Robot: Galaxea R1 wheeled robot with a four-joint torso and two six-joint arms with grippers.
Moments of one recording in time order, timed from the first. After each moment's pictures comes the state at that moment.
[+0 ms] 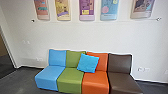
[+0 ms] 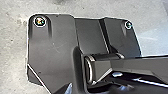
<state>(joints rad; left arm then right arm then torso) 1.54 2.95 -2.55 -0.11 -0.09 0.21 -1.63 2.85 -2.43 -0.05 0.13 0.23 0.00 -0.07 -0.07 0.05</state>
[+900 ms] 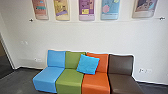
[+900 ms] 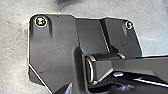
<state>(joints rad) 1.54 2.94 -2.54 -0.11 -0.08 0.21 -1.63 2.86 -2.40 -0.05 0.13 0.23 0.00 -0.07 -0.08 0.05</state>
